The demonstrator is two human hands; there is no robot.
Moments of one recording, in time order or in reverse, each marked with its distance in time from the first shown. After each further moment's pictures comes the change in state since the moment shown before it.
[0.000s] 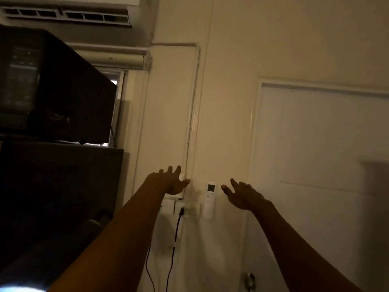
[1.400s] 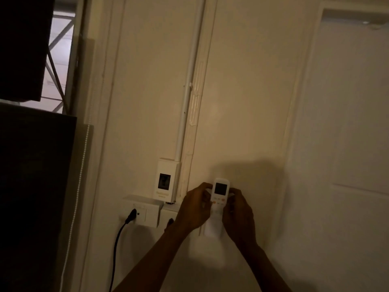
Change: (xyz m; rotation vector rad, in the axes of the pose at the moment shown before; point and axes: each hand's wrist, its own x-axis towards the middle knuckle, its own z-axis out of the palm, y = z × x) left_hand 0.274 0.048 0.222 -0.873 0.509 0.424; right_hand 0.221 0.051 0.218 0.590 0.583 -0.262
